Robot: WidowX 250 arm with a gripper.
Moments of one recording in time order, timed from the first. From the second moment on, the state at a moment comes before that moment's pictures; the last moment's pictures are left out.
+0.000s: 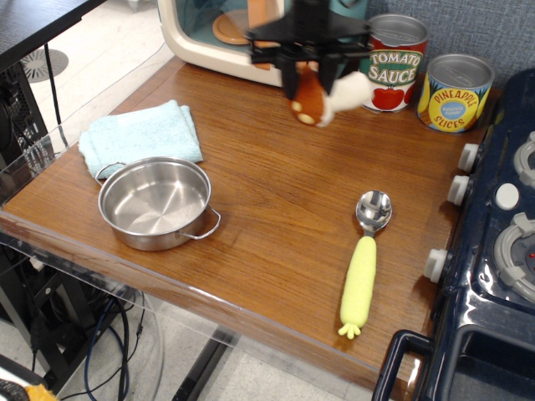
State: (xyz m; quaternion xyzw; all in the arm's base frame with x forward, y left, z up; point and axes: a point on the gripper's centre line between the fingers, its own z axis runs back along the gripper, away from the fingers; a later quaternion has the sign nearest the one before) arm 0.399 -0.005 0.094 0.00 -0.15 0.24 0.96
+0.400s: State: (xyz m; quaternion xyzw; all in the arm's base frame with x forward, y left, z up) arm 0.433 -0.047 0.069 0.00 -0.14 0.19 0.97
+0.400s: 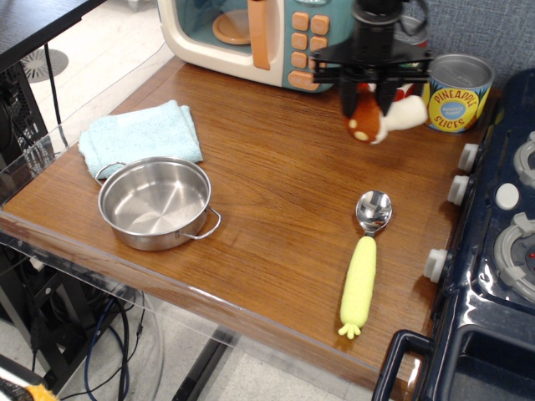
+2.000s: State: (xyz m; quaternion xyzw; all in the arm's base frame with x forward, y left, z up) arm 0.424 -0.045 0.114 -0.02 -0.15 0.20 0.97
